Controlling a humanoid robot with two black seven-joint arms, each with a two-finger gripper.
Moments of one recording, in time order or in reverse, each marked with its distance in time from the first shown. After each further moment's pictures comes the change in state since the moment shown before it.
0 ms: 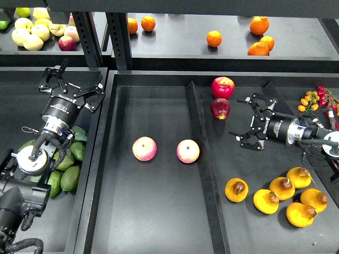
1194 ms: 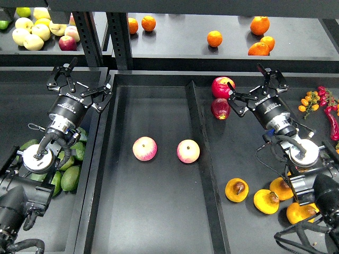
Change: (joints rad) left arm -0.011 0.000 0.059 0.015 0.000 0.000 -0.013; right arm -0.031 0.109 0.312 -0.119 -0.037 0.000 0.325
